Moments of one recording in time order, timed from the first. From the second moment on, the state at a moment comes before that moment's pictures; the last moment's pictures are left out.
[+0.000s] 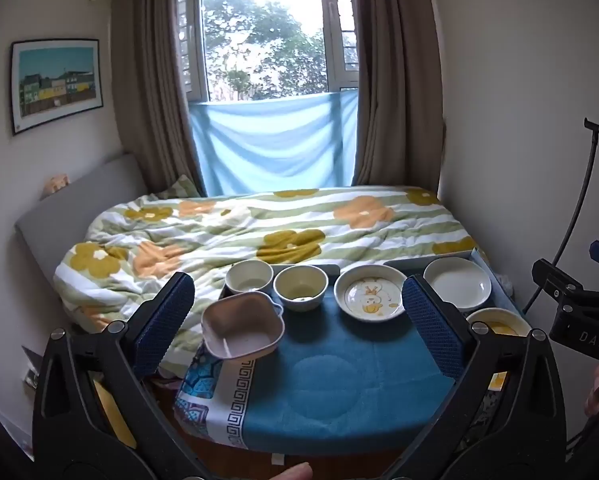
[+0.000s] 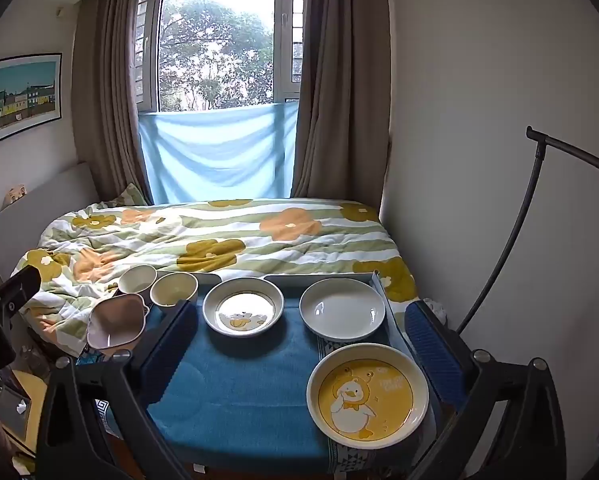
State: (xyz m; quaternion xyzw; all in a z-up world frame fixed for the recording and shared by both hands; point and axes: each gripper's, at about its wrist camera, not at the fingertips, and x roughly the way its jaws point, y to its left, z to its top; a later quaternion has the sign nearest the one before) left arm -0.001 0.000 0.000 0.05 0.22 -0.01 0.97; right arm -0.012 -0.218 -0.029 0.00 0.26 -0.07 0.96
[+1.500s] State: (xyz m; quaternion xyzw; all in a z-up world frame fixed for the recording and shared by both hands) left arm -0.005 -0.014 -0.002 0.06 0.21 -0.01 0.98; right arm -0.014 -0.219 -0.030 0.02 0.26 -0.07 0.96
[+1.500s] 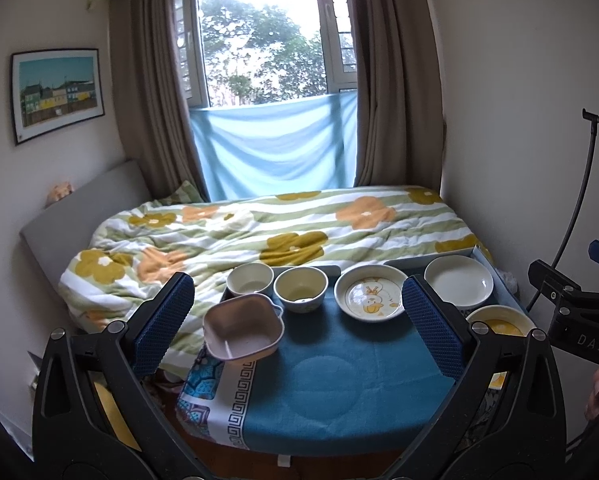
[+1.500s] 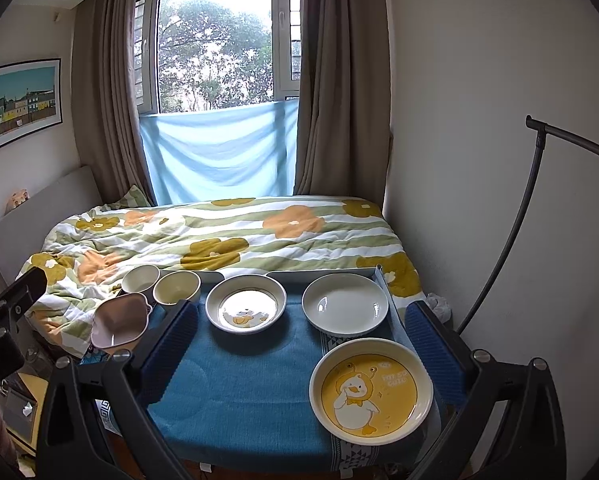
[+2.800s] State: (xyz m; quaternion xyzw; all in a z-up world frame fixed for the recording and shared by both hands) left arm -0.011 -0.016 0.001 0.06 0.21 -0.01 0.98; right arm -0.016 -0.216 -0.032 0.02 0.26 -0.06 0.96
